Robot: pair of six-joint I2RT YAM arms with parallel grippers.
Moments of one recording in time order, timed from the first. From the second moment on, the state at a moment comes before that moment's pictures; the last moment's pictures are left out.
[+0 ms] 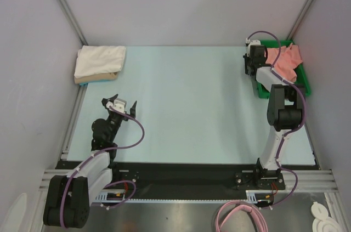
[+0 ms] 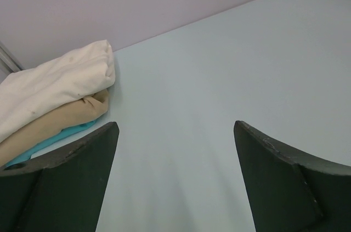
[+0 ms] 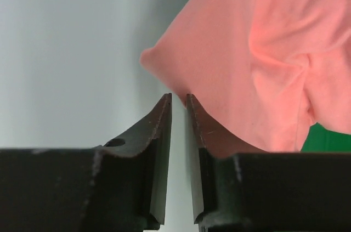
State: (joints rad) left arm -0.06 0.90 0.07 0.93 0.24 0.23; right arm 0.02 1.98 1.45 -0.12 0.20 -0.14
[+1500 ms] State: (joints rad) left arm -0.06 0.91 0.07 0.88 0.19 0.25; right arm 0.35 1.42 1.60 -0.23 0.18 -0.37
